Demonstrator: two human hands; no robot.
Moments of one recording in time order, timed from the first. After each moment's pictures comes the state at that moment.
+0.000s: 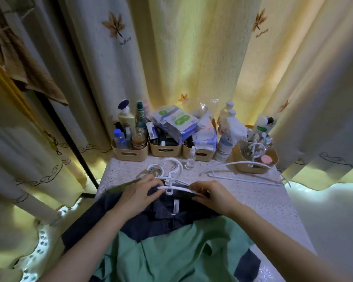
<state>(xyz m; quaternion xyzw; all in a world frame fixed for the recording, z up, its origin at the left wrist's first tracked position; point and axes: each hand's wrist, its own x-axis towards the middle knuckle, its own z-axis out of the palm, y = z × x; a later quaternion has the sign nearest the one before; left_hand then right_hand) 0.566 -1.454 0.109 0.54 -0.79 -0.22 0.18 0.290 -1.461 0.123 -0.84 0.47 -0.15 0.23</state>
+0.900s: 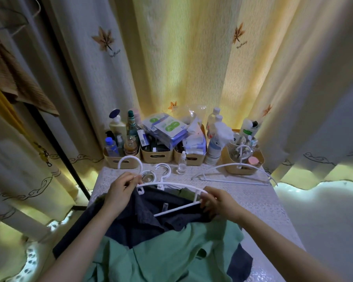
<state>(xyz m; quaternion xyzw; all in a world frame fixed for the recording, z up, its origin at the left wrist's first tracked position) 0.576 -1.461 0.122 0.59 -0.64 -0.31 0.39 0.262 -1.431 0.134 -0.63 0.57 -0.22 0.48</state>
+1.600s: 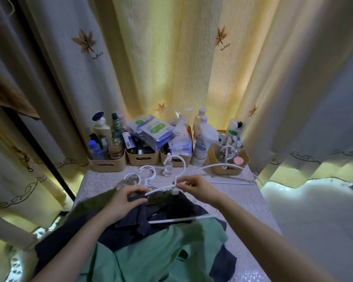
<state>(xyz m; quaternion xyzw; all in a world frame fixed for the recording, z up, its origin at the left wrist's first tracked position) 0.526 -1.451 0.128 0.54 -0.67 -0.42 0.29 0.263 -1.464 0.157 -0.66 0.56 -0.21 0.45</state>
